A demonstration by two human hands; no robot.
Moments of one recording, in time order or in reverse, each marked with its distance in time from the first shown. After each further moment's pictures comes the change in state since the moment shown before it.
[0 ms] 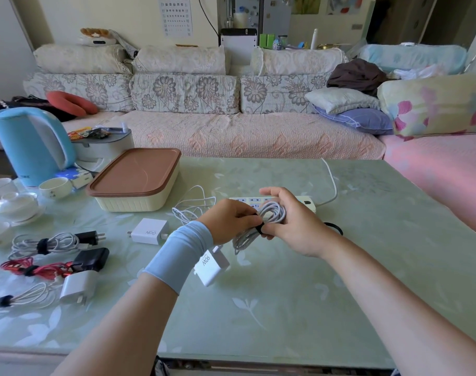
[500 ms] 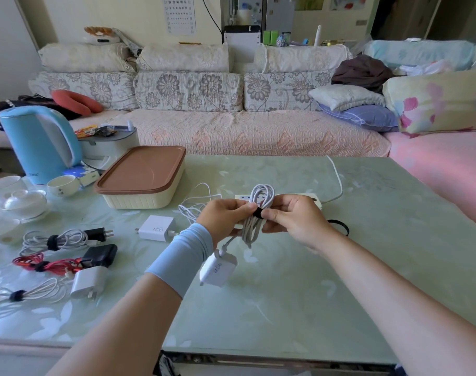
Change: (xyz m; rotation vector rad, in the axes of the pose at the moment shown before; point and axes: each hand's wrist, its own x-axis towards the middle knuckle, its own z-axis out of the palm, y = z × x) left_hand -0.011 -0.014 0.005 -0.704 0.151 -0.225; right_hand 0.009 -0.001 0.016 0.359 0.087 0.124
